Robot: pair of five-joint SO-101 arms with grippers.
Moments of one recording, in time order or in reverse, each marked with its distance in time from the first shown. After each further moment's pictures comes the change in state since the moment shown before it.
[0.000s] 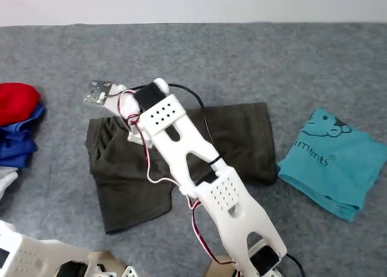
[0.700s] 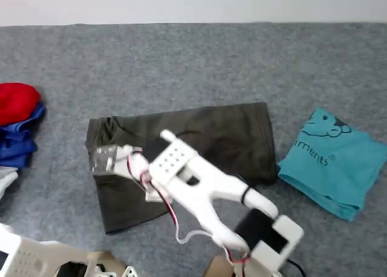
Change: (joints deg) left arm -1.8 0.0 0.0 0.0 -0.1; right arm -9.4 -47.6 82.8 -28.0 2.7
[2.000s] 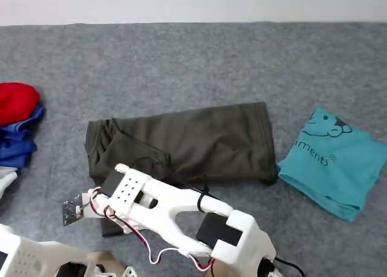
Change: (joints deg) left arm 0.0 0.0 0.0 -3.2 0.0; right arm -13.4 19.3 -15.4 2.8 3.6
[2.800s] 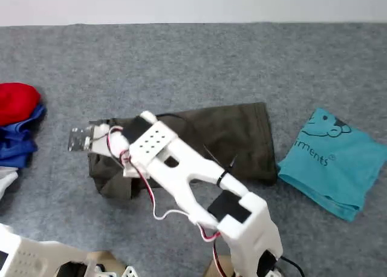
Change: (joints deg) left arm 0.0 0.0 0.0 0.0 0.0; right arm 15.9 2.4 -19.6 2.5 0.2
